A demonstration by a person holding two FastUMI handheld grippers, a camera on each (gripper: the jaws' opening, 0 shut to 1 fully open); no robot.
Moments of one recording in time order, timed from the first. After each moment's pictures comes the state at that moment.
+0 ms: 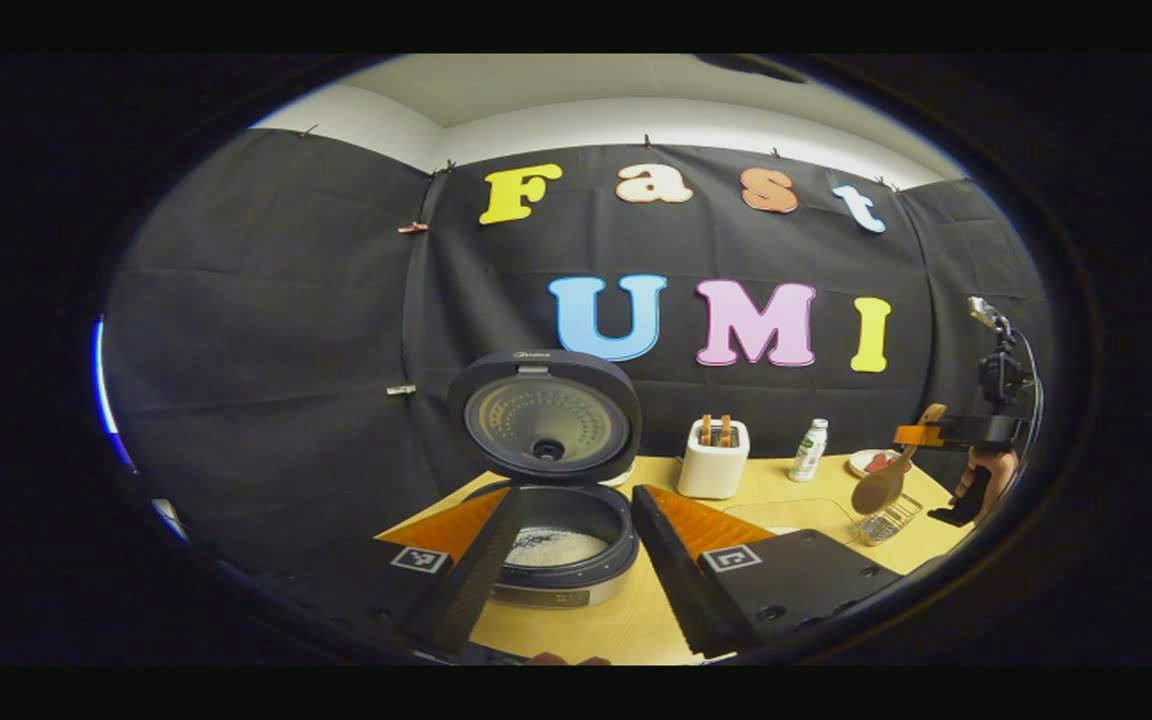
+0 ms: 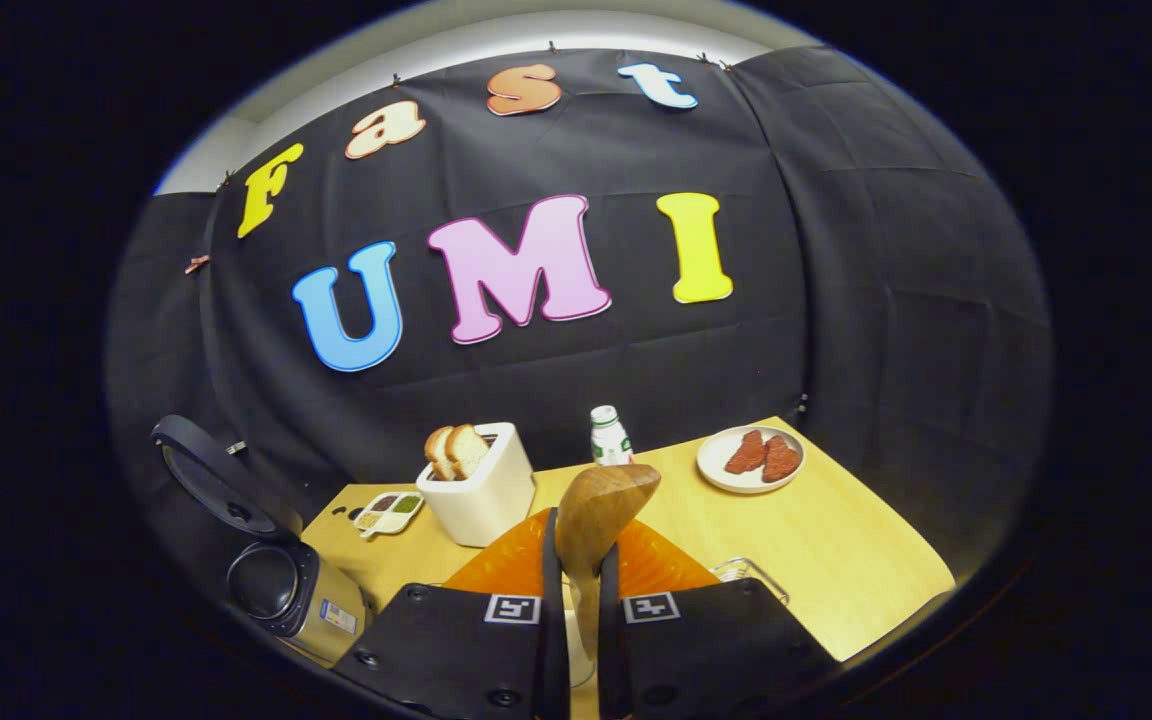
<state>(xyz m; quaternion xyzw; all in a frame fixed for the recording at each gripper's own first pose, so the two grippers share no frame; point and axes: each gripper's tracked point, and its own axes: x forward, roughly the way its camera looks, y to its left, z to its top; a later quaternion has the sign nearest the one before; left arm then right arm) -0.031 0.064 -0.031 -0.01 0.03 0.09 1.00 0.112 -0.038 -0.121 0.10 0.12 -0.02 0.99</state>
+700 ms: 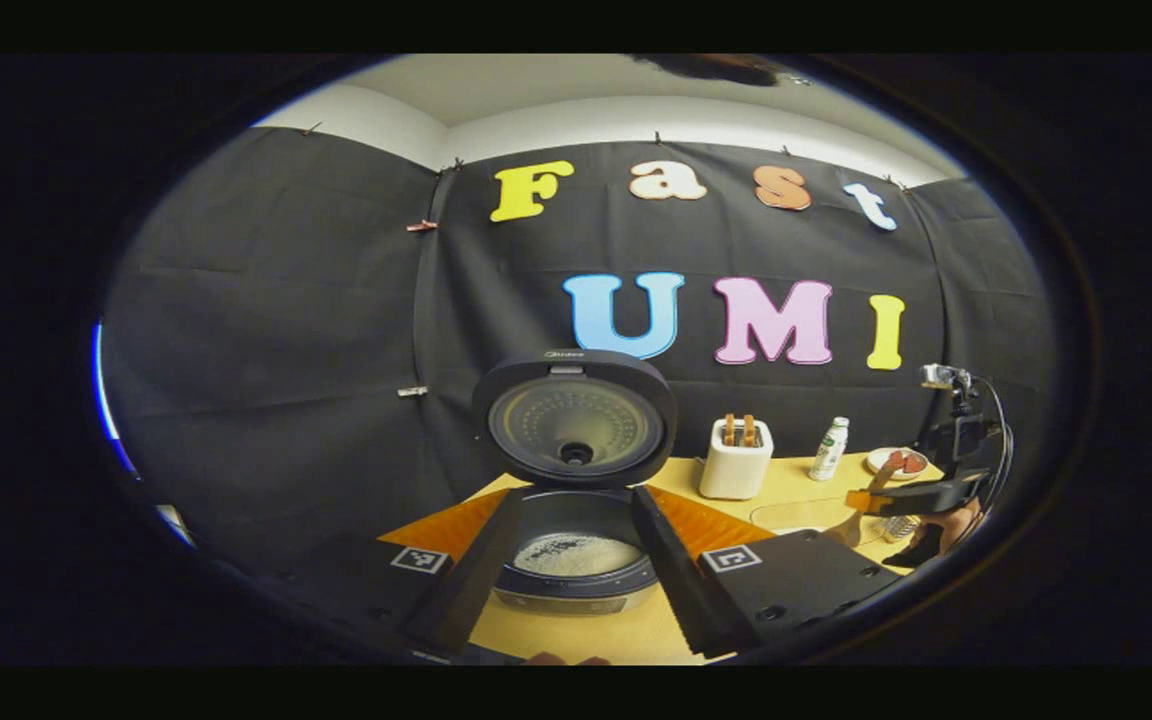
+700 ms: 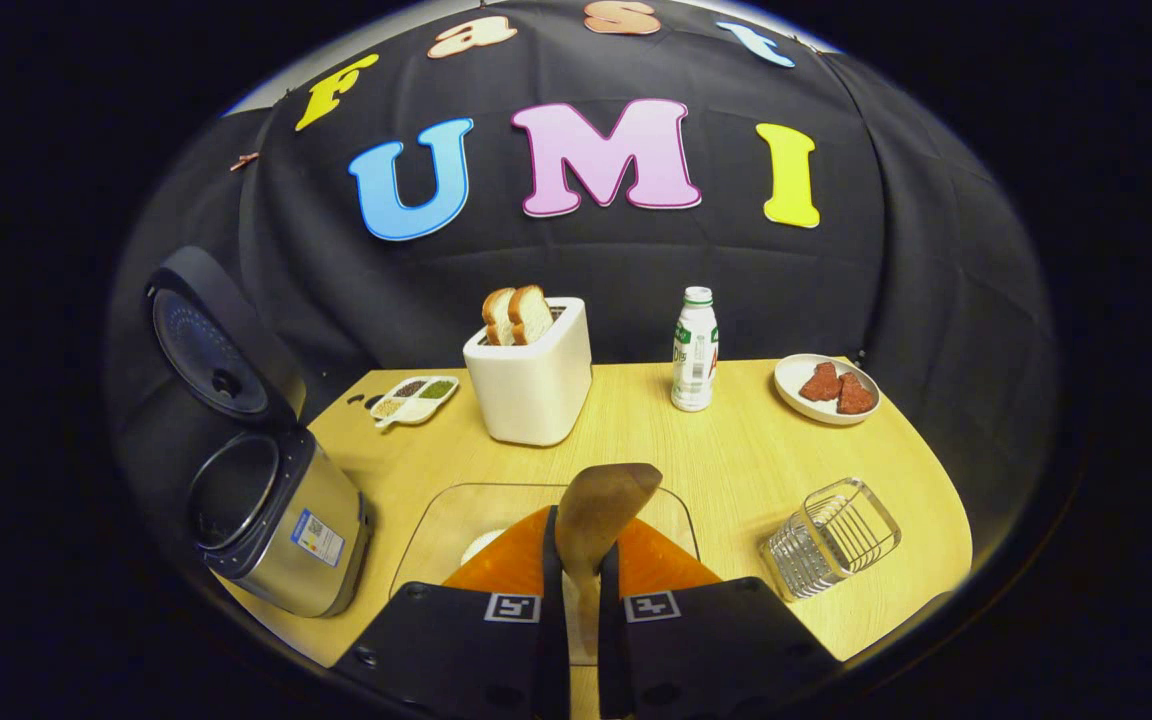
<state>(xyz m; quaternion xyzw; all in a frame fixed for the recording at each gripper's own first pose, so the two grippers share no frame) -0.017 0.102 -0.038 -0.01 0.04 0.10 0.99 0.109 0.035 -0.248 0.03 0.24 0.03 0.97</state>
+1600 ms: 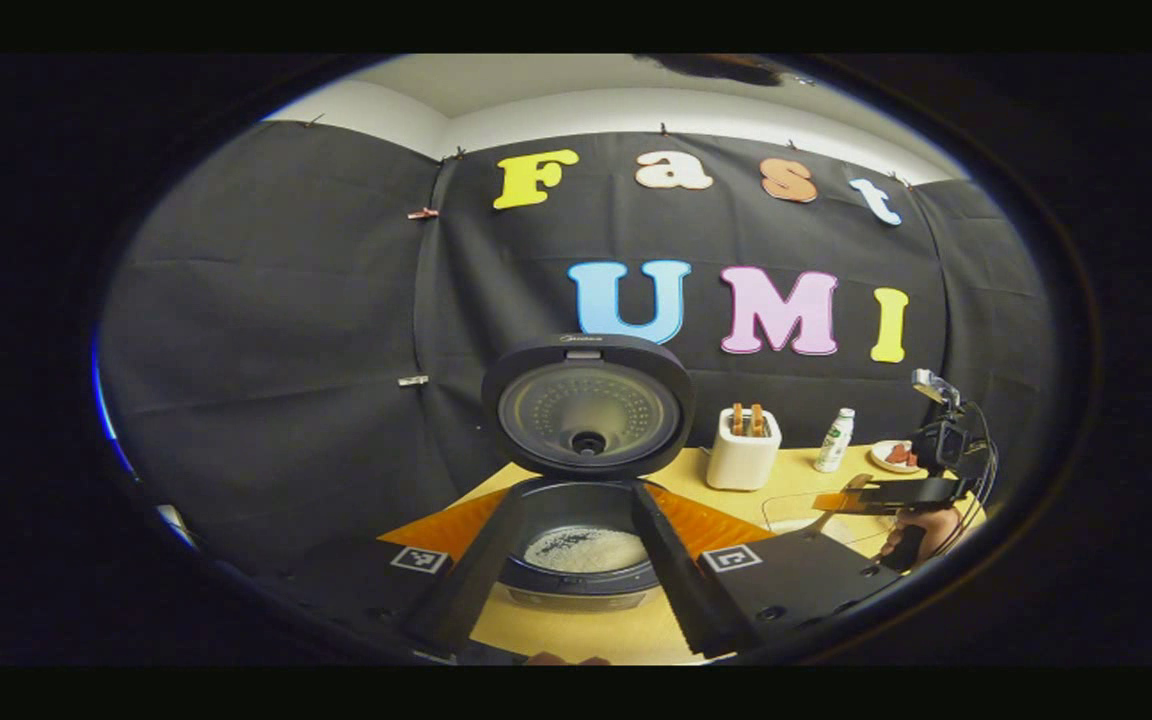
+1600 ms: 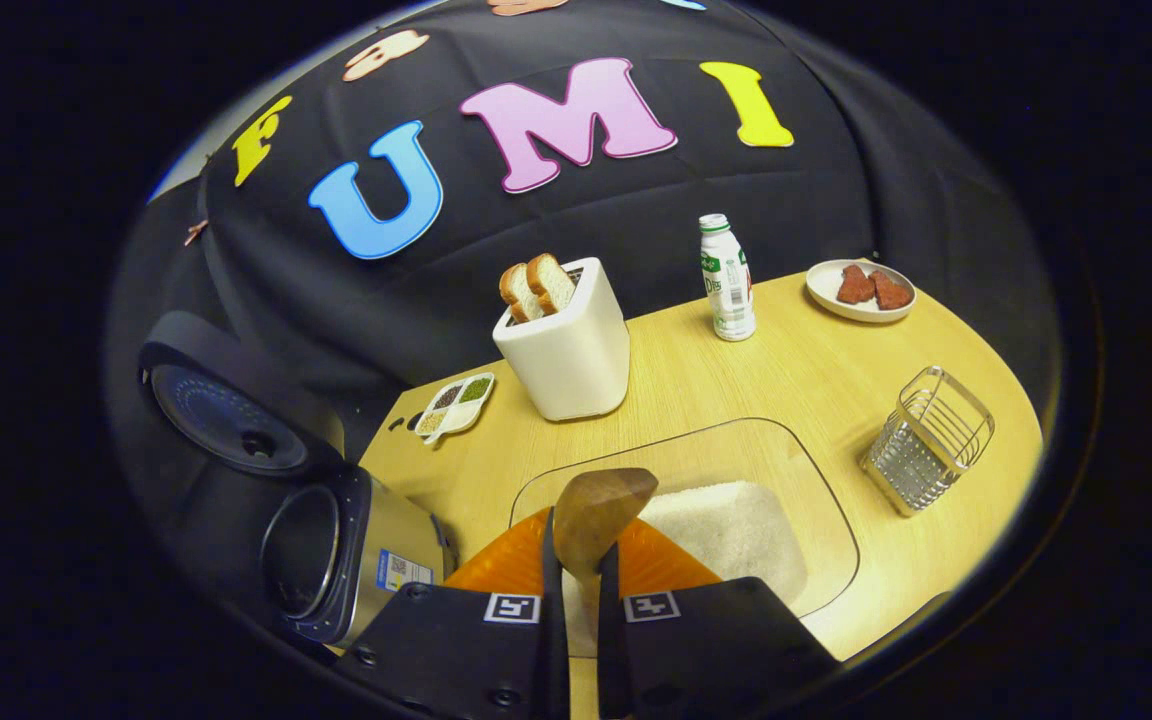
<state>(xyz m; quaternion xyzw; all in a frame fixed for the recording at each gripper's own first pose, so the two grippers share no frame) -0.015 0.116 -0.048 -0.01 0.06 0.09 0.99 0.116 0.100 -0.262 0.20 0.28 0.02 0.94</state>
